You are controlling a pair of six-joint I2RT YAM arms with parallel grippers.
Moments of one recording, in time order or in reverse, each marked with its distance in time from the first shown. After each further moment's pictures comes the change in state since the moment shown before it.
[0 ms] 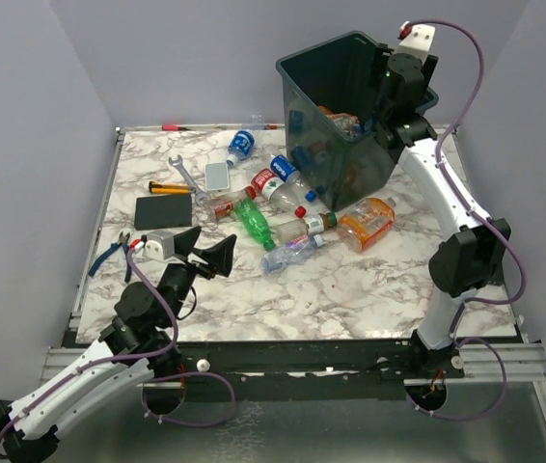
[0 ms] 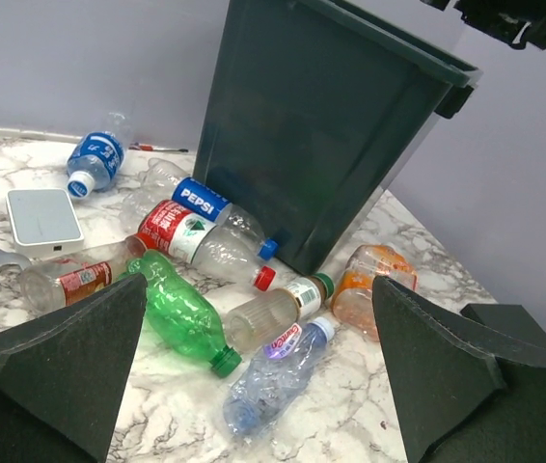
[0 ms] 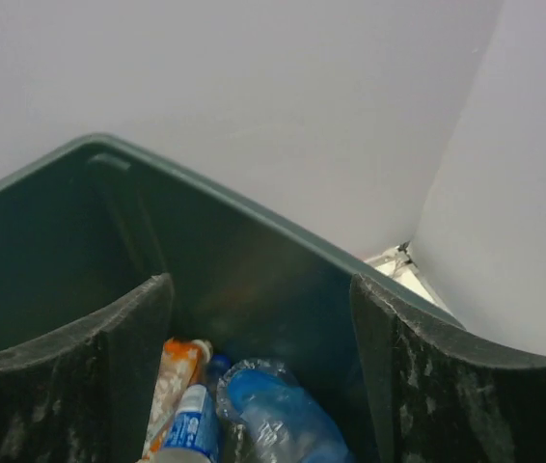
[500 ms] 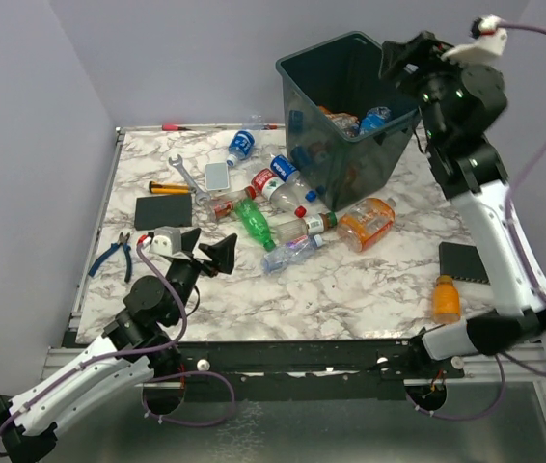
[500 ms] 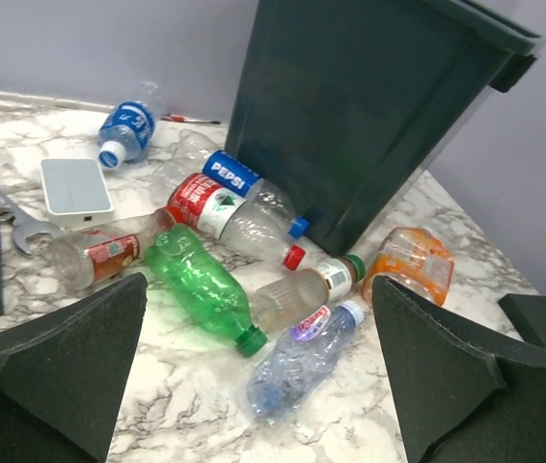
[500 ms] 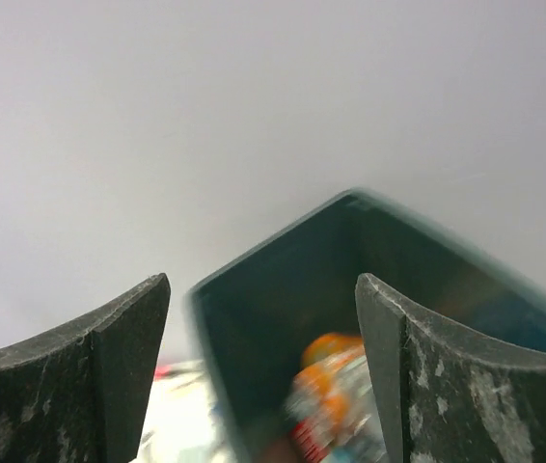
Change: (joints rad) left arm 0.000 0.058 0.007 -0.038 -0.045 -0.014; right arm 0.024 -0.296 0.009 -0.197 -0.368 0.348
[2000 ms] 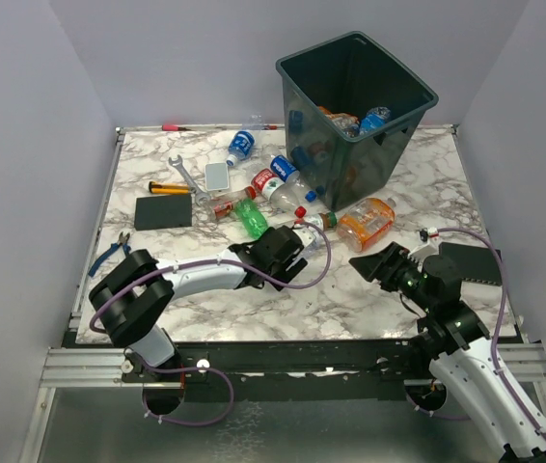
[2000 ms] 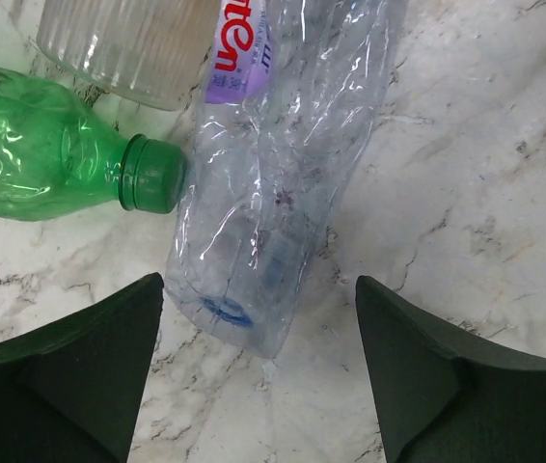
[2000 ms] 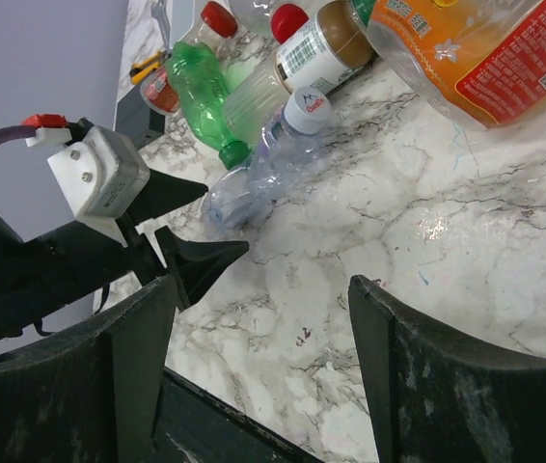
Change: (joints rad) left arm -0.067 1.242 0.514 -0.354 0.240 0.290; right arm 0.025 -1.173 -1.589 -0.132 -0.537 0.554
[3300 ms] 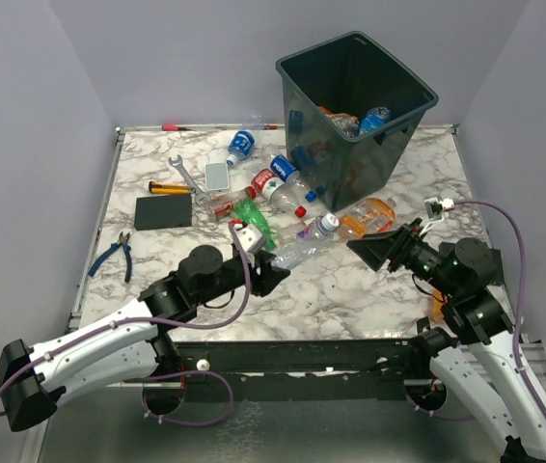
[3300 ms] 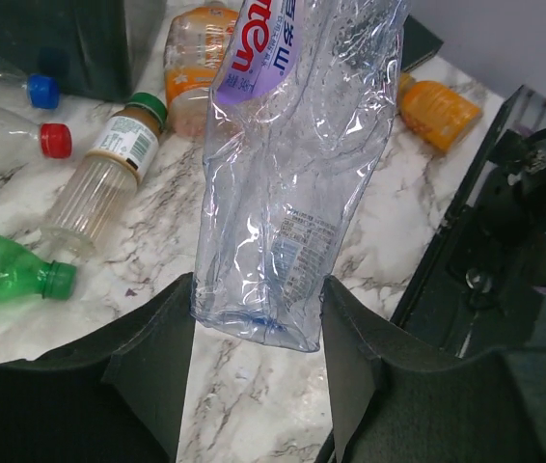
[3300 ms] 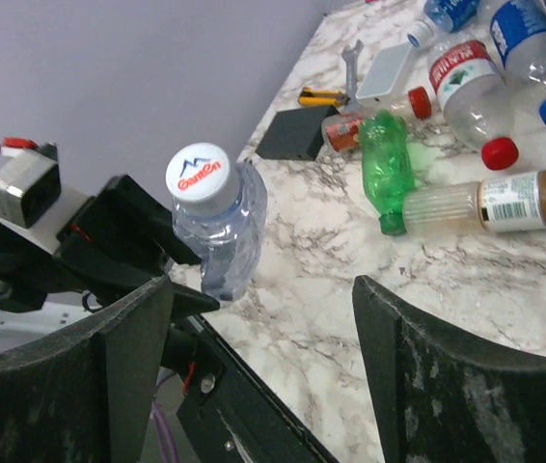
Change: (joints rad) left arm -0.026 -0.732 -0.272 0.245 0.310 -0.208; right arm 0.000 0.112 0.315 0.069 -0.251 -0.156
